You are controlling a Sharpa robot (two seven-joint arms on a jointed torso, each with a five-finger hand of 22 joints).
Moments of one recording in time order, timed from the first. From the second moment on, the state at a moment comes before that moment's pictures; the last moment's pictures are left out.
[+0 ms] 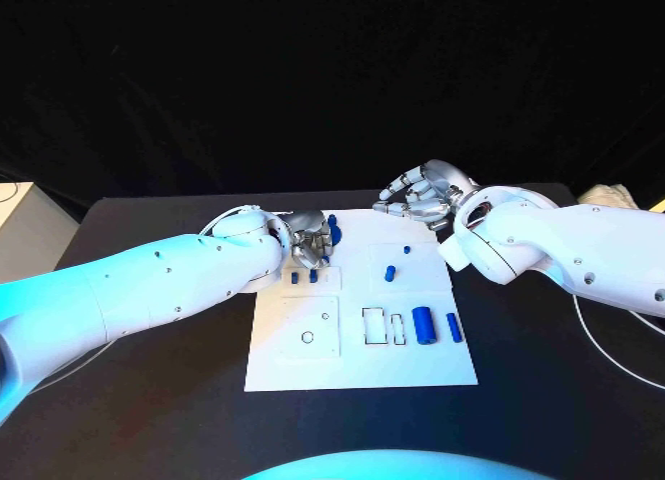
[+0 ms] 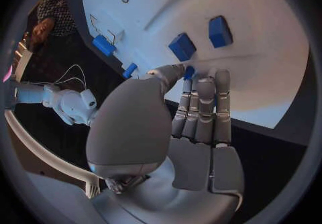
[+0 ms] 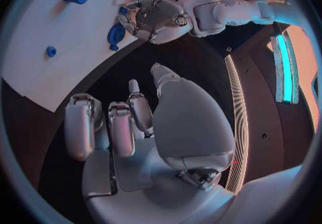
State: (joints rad) left arm 1.26 -0.43 -0.14 1.16 -1.29 -0.09 -0.17; left_hand 1.46 -0.24 0.53 0.14 0.27 0.80 0.17 0.46 0.32 0.86 0.12 0.60 0.15 1.11 0.05 1.24 0.69 0.17 0.86 0.15 1.07 0.77; right arm 1.34 -0.87 -0.14 1.60 -0.78 -0.52 -0.16; right_hand 1.33 -0.17 0.21 0.29 0.24 0.86 0.16 0.28 0.32 1.35 0.08 1.34 1.31 1.47 0.00 1.53 1.31 0.03 1.47 0.09 1.37 1.31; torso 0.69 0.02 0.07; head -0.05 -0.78
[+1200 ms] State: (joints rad) left arm 1.25 -0.44 -0.13 1.14 -1.29 -0.12 -0.15; left_hand 1.44 -0.19 0.60 0.05 0.25 0.93 0.15 0.44 0.30 1.01 0.09 0.50 0.09 1.24 0.02 1.34 0.80 0.17 0.96 0.13 1.20 0.93; right arm 1.34 -0.87 -0.14 1.60 -0.79 -0.52 -0.16; right_hand 1.33 -0.17 0.21 0.29 0.24 0.86 0.16 0.28 0.32 1.35 0.08 1.34 1.31 1.47 0.00 1.53 1.31 0.03 1.47 0.09 1.37 1.31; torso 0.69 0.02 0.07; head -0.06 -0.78
